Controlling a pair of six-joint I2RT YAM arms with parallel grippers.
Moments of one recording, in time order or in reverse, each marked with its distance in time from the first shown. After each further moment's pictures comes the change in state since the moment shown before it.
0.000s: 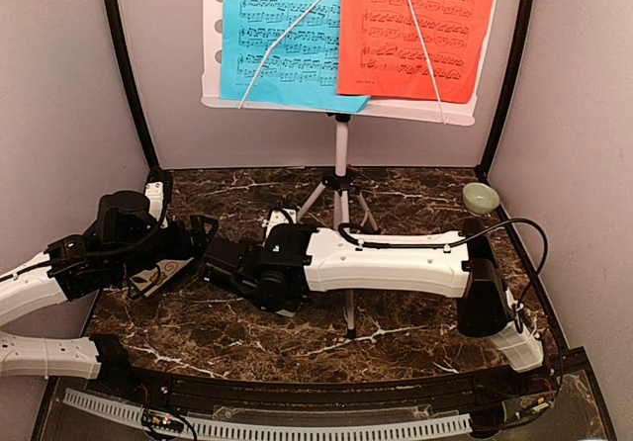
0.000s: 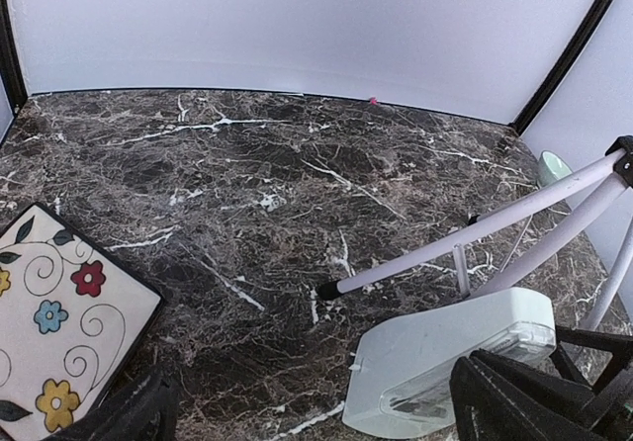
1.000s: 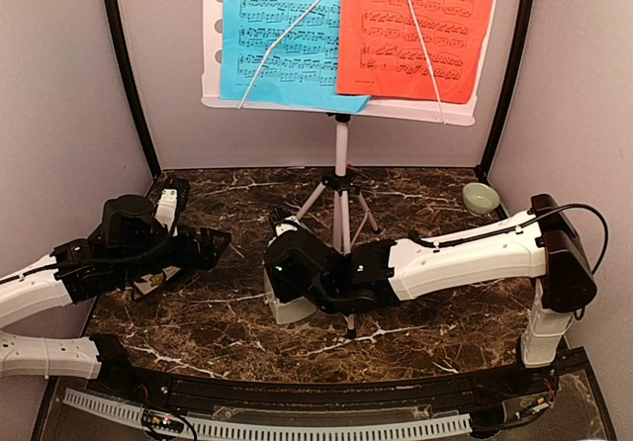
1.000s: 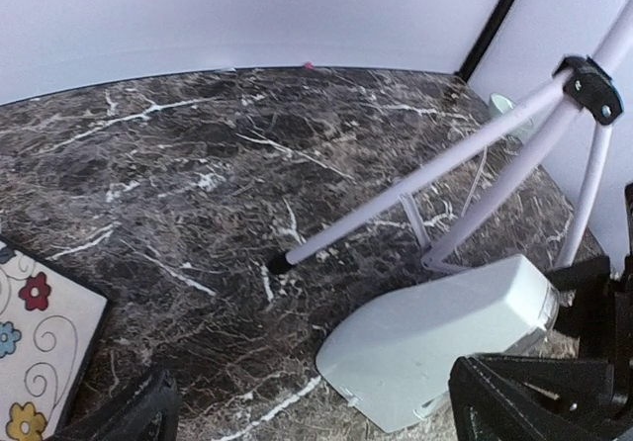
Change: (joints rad) left arm 0.010 0.014 -0.025 0.045 0.151 0.091; right arm -0.035 -0.429 -0.785 0.850 -0.318 -0.789
